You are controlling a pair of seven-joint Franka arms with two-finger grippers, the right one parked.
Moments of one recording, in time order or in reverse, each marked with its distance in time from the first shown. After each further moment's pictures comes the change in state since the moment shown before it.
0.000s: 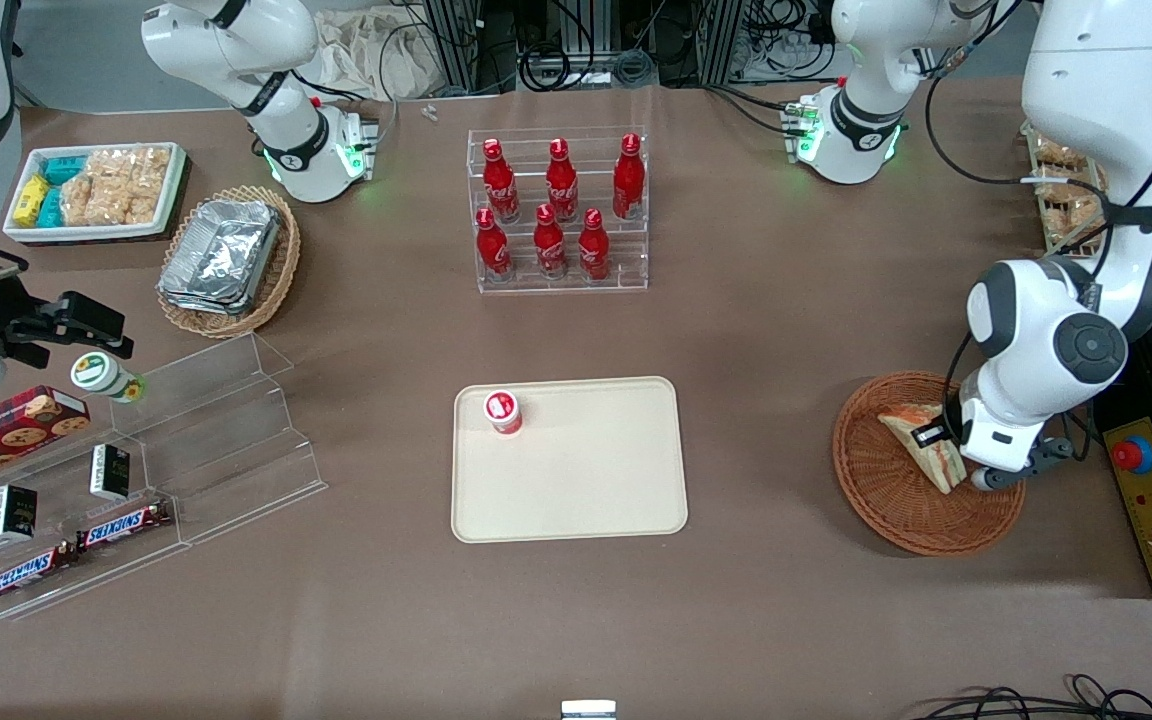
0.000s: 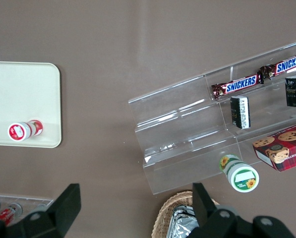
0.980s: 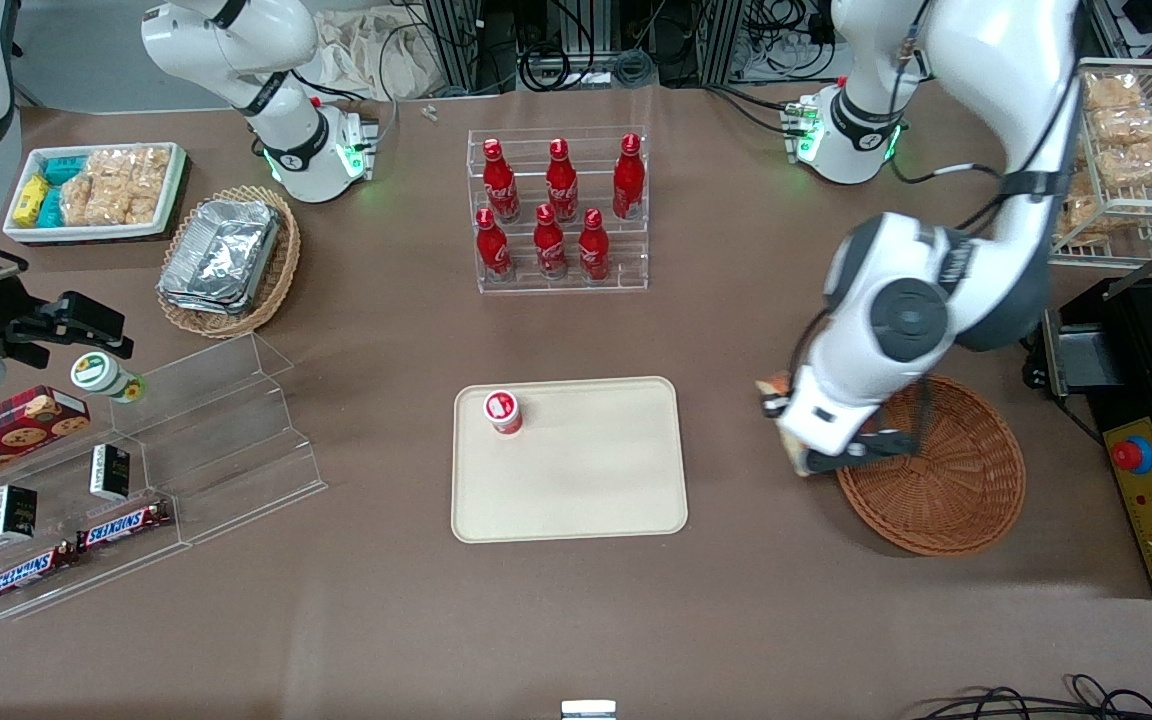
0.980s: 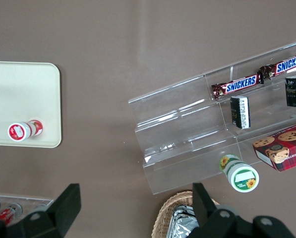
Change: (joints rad) arm -0.304 0.048 -0.113 0.346 0.000 -0.383 -0.125
